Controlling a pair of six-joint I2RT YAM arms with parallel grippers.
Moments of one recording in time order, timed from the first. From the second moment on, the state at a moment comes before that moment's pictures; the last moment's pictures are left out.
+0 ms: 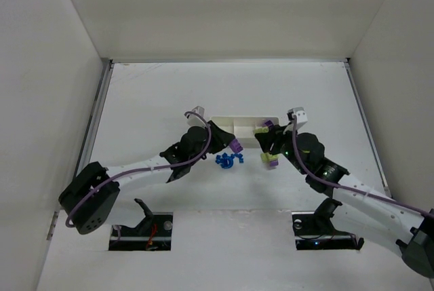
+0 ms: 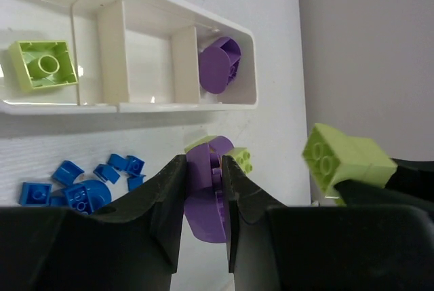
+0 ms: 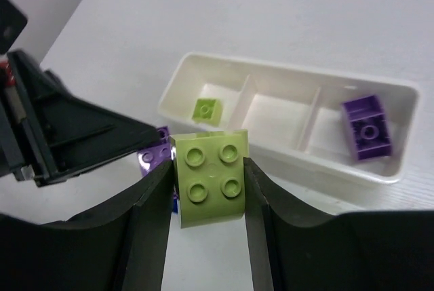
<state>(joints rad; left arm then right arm) -0.84 1.29 0.55 0.39 -0.15 -1.08 0.79 0.84 0.50 0.13 0.23 0.44</state>
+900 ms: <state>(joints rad) -0.97 1.90 1.20 0.28 -0.44 -0.61 0.59 0.64 0.42 0.08 0.31 0.58</state>
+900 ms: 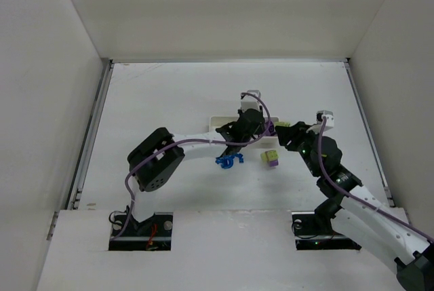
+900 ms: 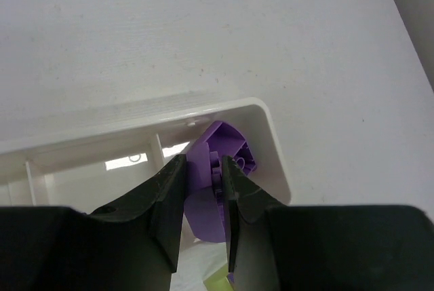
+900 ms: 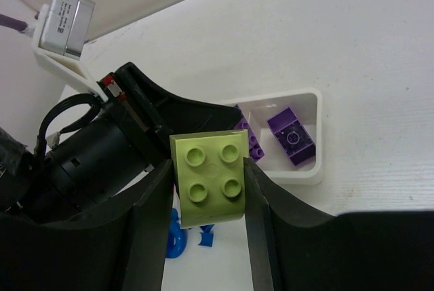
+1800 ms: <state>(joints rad) -0.97 1.71 1.04 0.28 -0.42 -0.72 0.58 0.72 0.41 0.08 0.30 0.64</state>
